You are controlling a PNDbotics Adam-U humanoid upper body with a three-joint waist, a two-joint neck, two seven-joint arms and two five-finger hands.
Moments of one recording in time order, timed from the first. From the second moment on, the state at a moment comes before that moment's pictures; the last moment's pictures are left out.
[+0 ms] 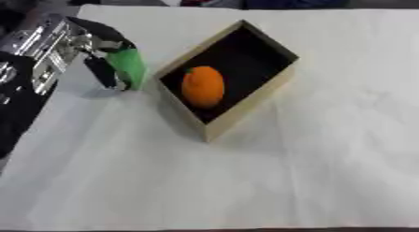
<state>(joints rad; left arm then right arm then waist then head) -0.94 0.77 -0.25 -1.29 -1.01 -0.02 -0.91 -0.68 -0.57 0.01 -1.98 0.05 -0.02 0.40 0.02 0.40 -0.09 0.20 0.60</state>
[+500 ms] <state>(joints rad) -0.95 0.77 -0.25 -1.33 -1.00 -0.02 -0.91 -0.68 -0.56 0.00 -1.97 0.05 -0.02 0.42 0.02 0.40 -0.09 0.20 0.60</state>
